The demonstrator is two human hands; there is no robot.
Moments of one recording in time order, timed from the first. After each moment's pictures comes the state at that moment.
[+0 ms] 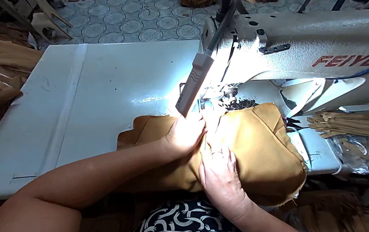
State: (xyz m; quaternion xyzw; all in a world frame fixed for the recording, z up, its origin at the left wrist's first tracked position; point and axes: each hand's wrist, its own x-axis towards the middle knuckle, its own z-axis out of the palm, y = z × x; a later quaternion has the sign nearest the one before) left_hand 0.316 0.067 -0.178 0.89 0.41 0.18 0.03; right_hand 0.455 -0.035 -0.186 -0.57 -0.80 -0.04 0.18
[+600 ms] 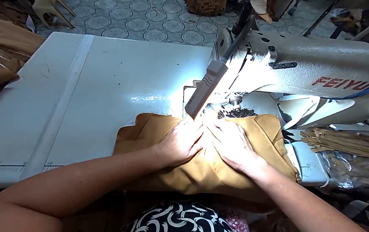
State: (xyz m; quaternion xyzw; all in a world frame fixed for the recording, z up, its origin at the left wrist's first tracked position) left_hand 0.296 0.052 -0.195 0.90 0.38 0.19 0.09; right_hand 0.521 0.060 -0.190 -0.44 -0.89 0.05 0.13
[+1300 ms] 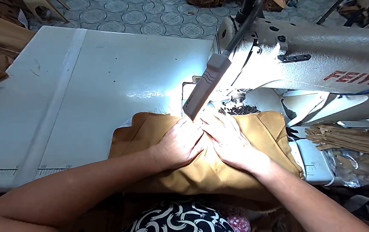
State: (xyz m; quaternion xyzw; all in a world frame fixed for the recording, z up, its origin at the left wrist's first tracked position) left_hand 0.297 0.049 -0.195 0.91 0.37 0.19 0.04; right_hand 0.521 0.069 -0.192 -0.35 -0.92 0.06 0.16
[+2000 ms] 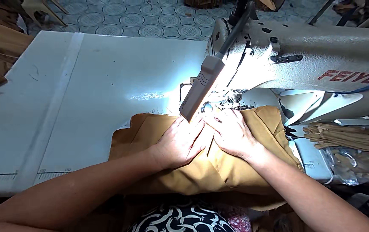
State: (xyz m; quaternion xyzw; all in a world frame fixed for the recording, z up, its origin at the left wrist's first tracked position) left_hand 0.299 0.053 -0.192 0.90 0.41 0.13 0.07; right_hand 0.524 0.095 -0.191 -0.36 -0.92 -0.03 0.17
